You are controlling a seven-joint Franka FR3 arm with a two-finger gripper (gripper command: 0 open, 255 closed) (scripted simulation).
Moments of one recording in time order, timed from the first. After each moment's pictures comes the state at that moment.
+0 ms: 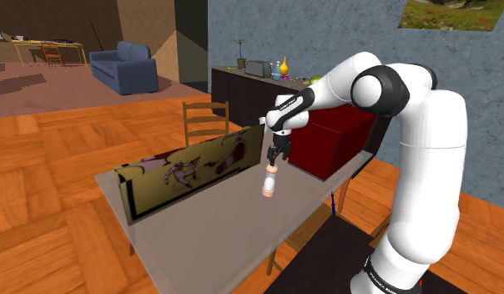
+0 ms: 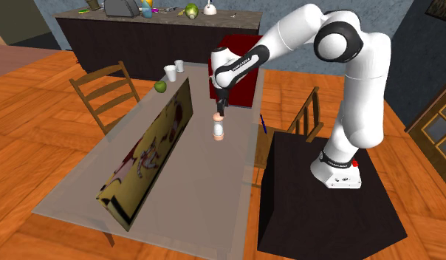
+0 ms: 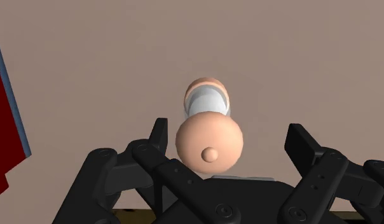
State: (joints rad) arm -0.09 0.32 -0.25 -1.98 0.06 2.24 -0.31
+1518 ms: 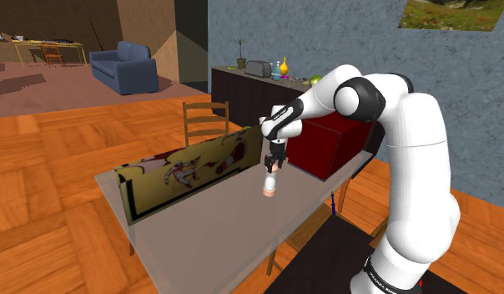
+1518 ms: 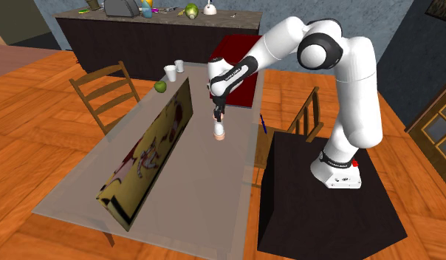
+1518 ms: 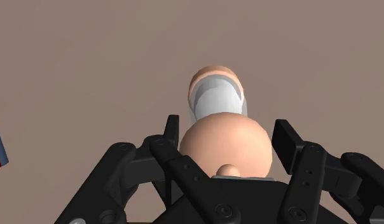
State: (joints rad) arm -0.12 0.47 -0.24 -1.91 0.11 2.30 -0.33
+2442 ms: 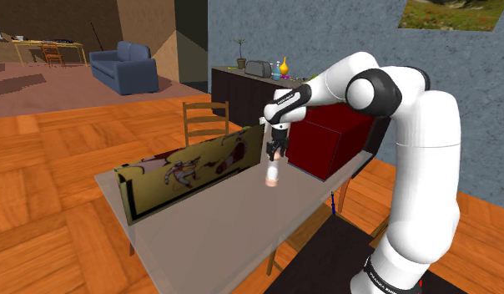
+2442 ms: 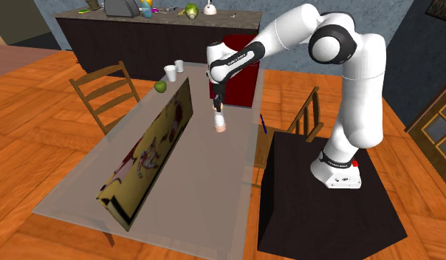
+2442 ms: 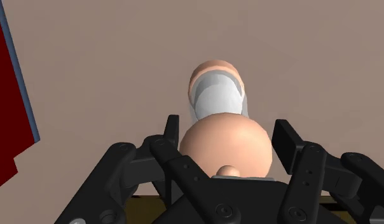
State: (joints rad) arm -0.10 0.37 -0.25 -1.87 0.07 2.16 -0.31
